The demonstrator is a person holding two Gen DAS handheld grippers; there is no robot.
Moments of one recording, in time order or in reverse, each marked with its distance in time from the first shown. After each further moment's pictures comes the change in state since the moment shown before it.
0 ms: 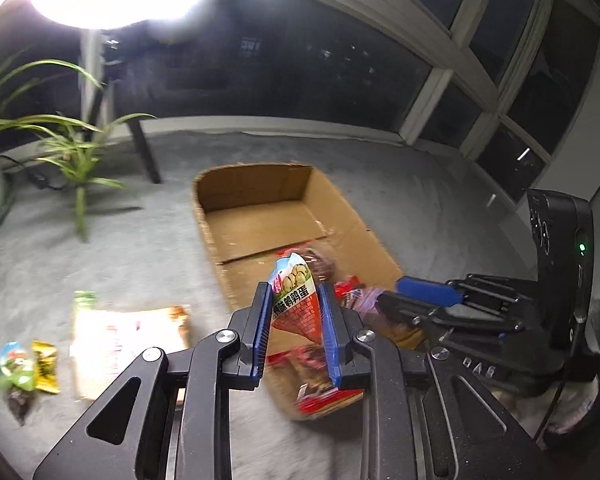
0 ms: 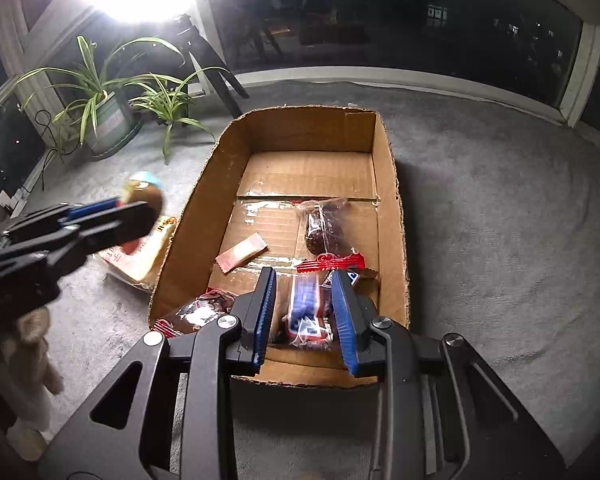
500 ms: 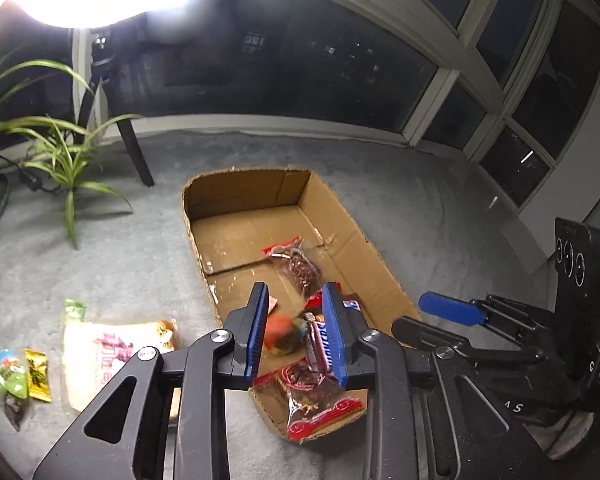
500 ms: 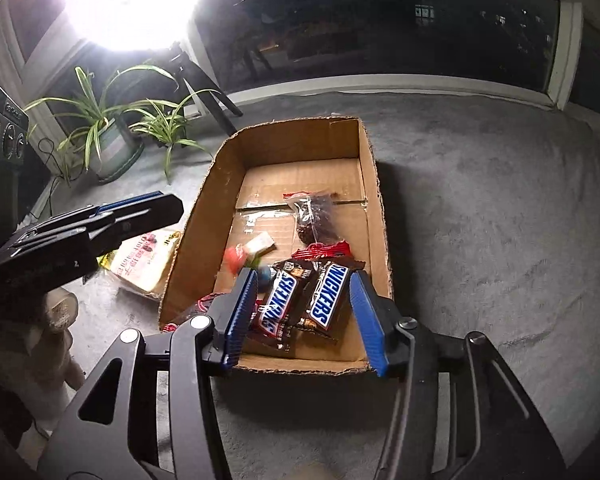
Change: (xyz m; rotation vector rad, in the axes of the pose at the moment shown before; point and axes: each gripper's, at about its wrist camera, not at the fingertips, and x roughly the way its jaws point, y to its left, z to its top) left arm 0.005 -0.007 0.013 -0.012 0.017 0.001; right arm -0.018 -0.011 -0.008 0.088 -0.040 0.032
